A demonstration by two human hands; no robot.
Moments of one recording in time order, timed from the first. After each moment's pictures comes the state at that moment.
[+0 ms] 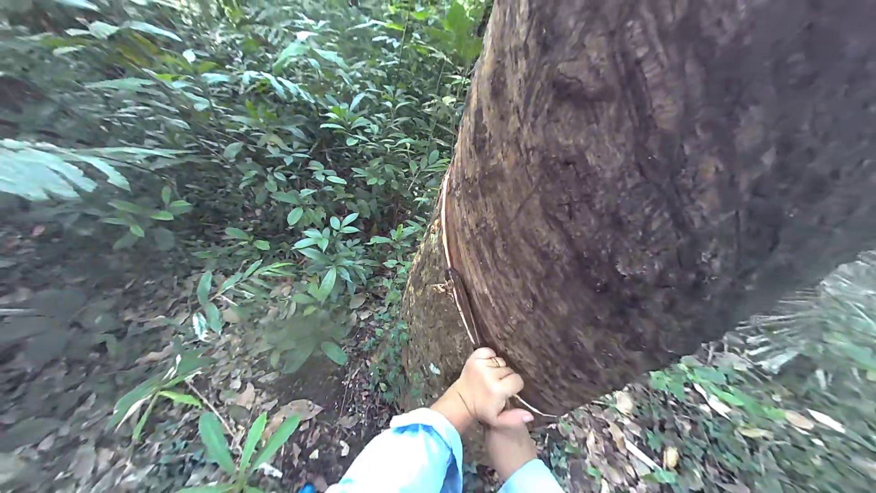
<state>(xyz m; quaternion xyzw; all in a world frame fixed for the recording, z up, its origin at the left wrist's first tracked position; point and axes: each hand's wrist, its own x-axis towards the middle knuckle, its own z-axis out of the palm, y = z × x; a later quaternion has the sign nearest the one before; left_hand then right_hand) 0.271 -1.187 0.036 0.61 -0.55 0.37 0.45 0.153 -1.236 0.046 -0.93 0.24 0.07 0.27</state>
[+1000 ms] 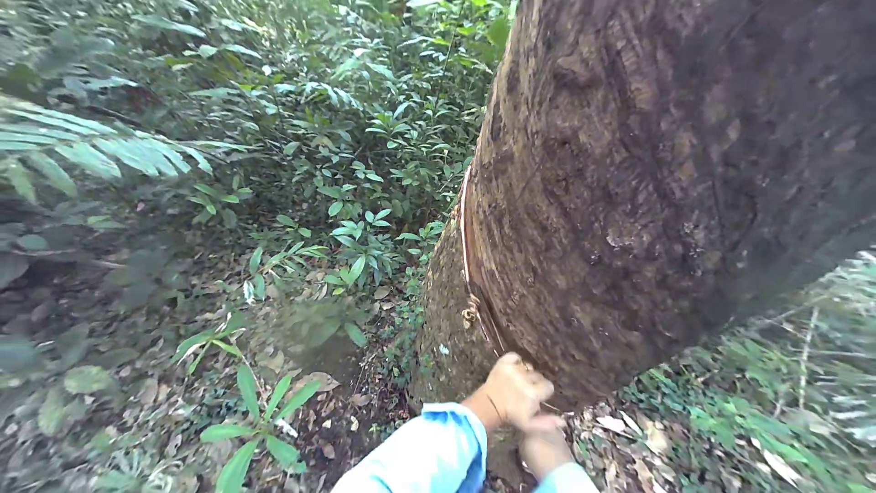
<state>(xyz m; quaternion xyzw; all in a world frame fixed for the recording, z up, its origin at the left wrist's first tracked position) 0.192 -1.214 0.035 0.71 -0.53 0.27 0.38 0.086 -1.285 0.063 -0.94 0.22 0.18 0.18</state>
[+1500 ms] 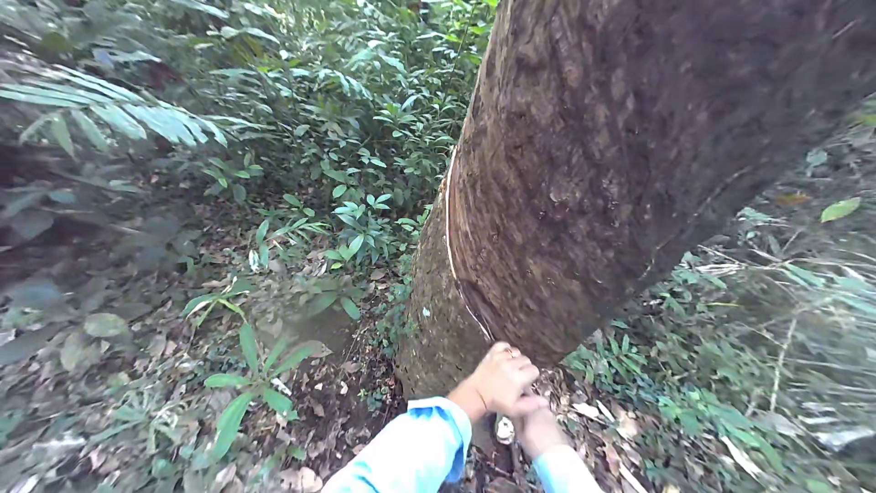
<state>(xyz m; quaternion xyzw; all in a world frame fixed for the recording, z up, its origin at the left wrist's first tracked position) 0.104 -1.234 0.047 0.74 -0.53 0.15 0.39 0.009 -1.326 0.090 -0.95 0.17 0.19 0.16</state>
